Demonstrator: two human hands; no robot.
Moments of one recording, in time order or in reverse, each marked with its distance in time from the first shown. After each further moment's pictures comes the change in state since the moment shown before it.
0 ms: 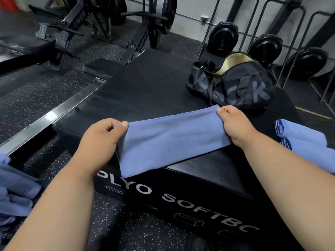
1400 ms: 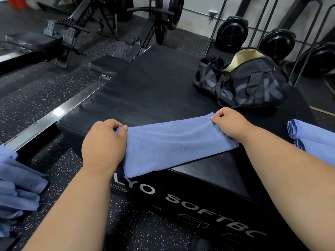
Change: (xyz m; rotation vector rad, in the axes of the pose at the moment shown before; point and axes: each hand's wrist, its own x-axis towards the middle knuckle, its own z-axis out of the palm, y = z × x) left_hand 0.010 -0.011 0.020 0.549 0.308 -0.005; right_hand 0.029 0.008 0.017 -0.385 -0.152 0.043
